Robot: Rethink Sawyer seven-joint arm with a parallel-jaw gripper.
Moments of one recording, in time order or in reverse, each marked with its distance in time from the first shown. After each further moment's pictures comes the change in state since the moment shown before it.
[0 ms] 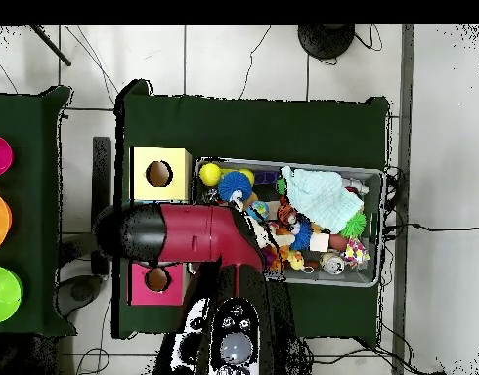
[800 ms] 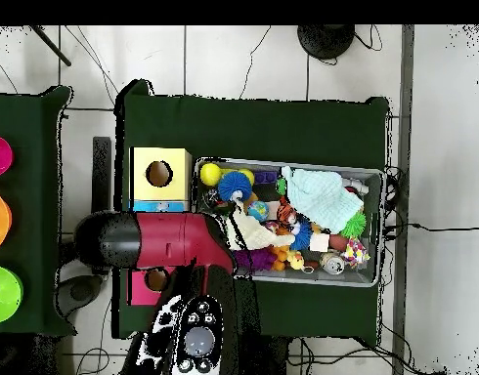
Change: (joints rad) arm 0.096 0.056 -0.040 0.000 0.041 -0.083 0.091
